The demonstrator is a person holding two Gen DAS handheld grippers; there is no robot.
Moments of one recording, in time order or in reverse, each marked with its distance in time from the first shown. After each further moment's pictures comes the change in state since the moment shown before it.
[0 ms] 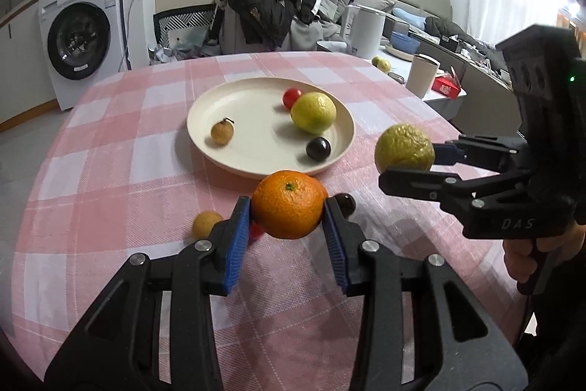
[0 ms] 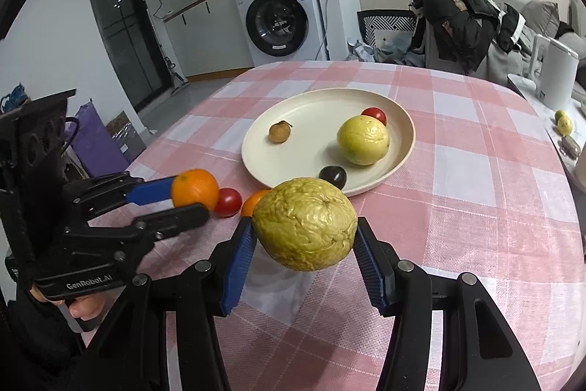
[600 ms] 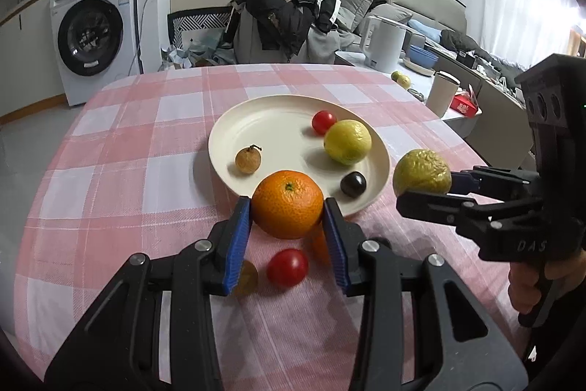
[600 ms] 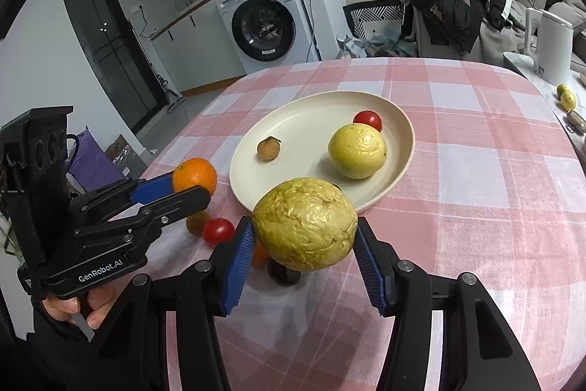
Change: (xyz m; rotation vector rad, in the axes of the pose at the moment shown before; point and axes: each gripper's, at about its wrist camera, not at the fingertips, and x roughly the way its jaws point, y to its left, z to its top) left arm 0.026 0.029 0.029 -0.064 -0.014 0.026; right arm 0.021 -0.013 0.021 0.106 0.000 0.020
